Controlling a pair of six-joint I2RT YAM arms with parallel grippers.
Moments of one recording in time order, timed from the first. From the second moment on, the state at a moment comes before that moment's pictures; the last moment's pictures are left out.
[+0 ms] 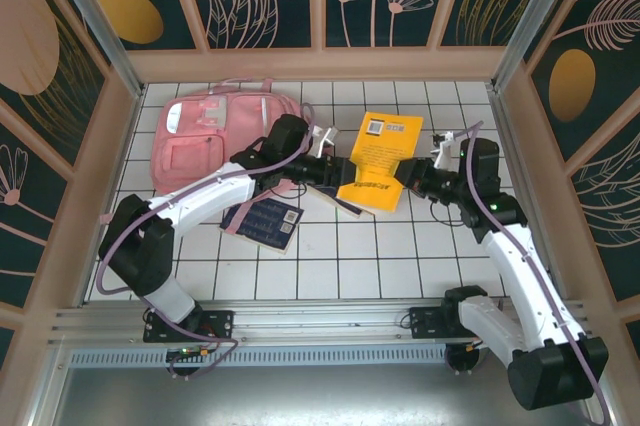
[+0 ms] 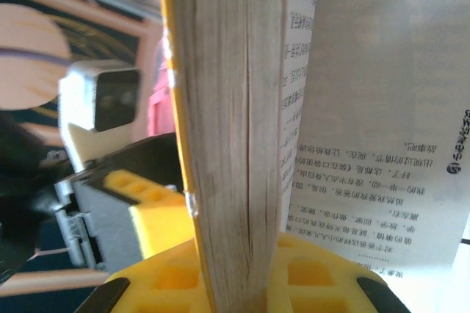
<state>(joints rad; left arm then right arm) -0.69 1.64 1.19 -0.13 0.70 -0.70 0.19 0.89 0.82 -0.43 -0.71 0.74</state>
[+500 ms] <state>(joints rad) -0.67 1.52 1.10 0.27 0.91 -0.87 0.24 0.83 0.79 -0.24 -0.86 0.75</state>
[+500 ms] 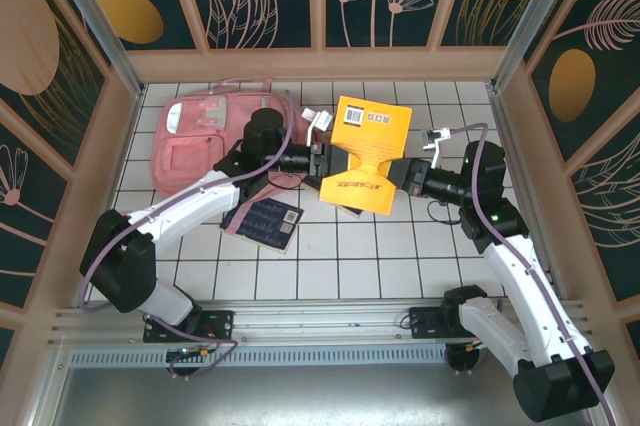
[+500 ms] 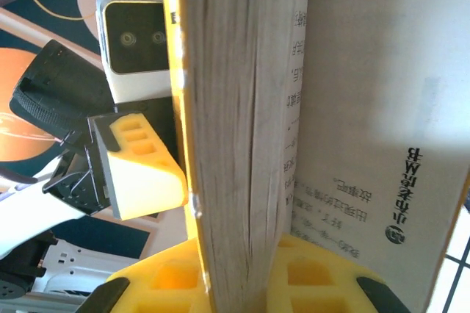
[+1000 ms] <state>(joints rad) -0.66 1.46 1.03 0.38 0.88 -0.91 0.31 0.76 0.72 -0.18 -0.67 0.75</state>
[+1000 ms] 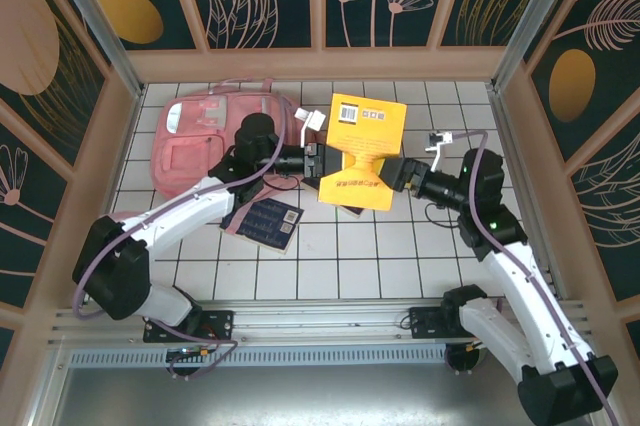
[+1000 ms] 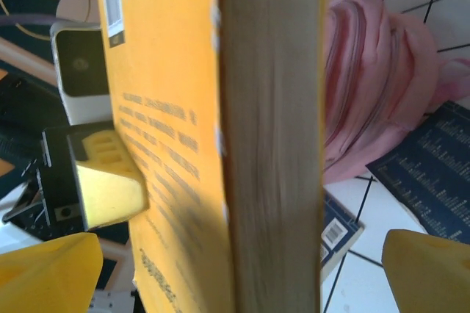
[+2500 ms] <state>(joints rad) -0.66 1.40 0.86 0.94 0.33 -1.33 0.76 1.25 0.66 1.07 0.01 1.12</state>
